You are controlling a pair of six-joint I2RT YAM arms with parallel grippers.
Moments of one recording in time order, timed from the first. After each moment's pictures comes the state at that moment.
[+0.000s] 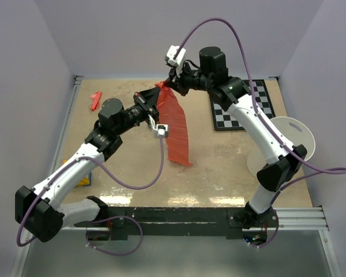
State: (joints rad) left arm -0.54 1.16 0.99 0.20 0.35 1.58; right arm 0.61 1.72 1.97 -0.52 -0.45 -0.37
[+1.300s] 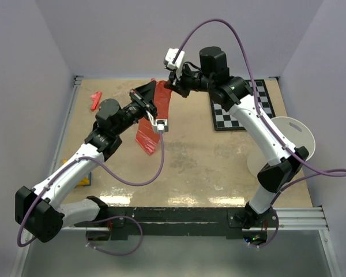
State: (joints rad) left arm -0.53 1.16 0.98 0.29 0.29 1.54; right arm 0.62 1.71 1.98 -0.59 -0.46 -0.44
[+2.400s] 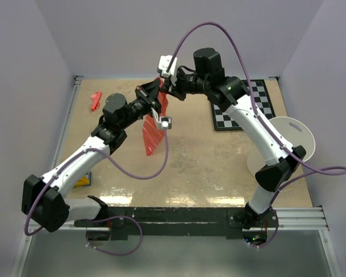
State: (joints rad) left arm -0.53 1.23 1.01 0.29 0.35 1.61; right arm 0.65 1.74 2.04 -0.66 -0.49 -0.56
